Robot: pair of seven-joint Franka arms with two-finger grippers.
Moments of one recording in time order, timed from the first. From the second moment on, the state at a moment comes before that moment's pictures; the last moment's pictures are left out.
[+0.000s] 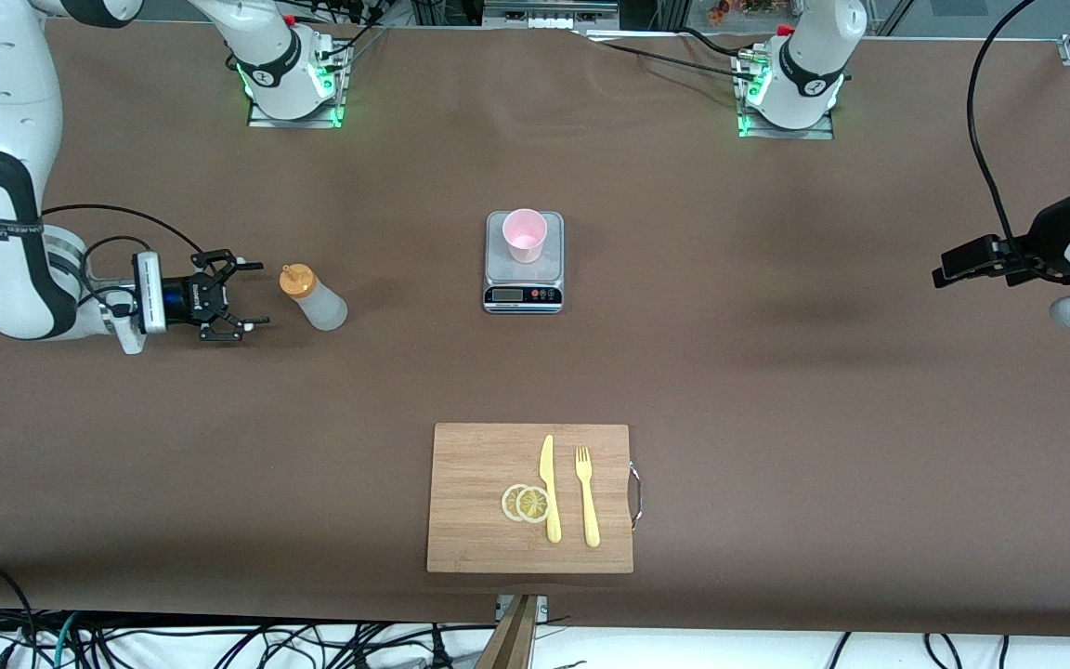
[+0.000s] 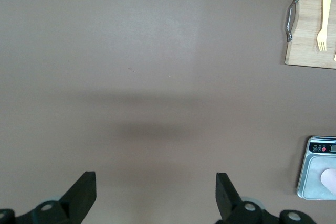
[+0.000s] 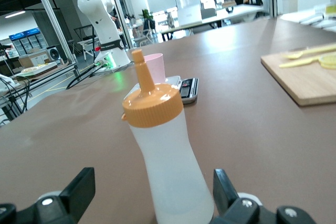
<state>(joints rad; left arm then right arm) 0.04 0.16 0.00 -1.49 -0.10 1.55 -0.05 -0.04 0.70 -0.31 -1.87 1.10 1.39 -2.50</state>
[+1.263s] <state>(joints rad) 0.04 0.16 0.00 -1.49 -0.10 1.55 -0.05 -0.03 0.83 -0.19 -1.87 1.27 1.38 -2.65</state>
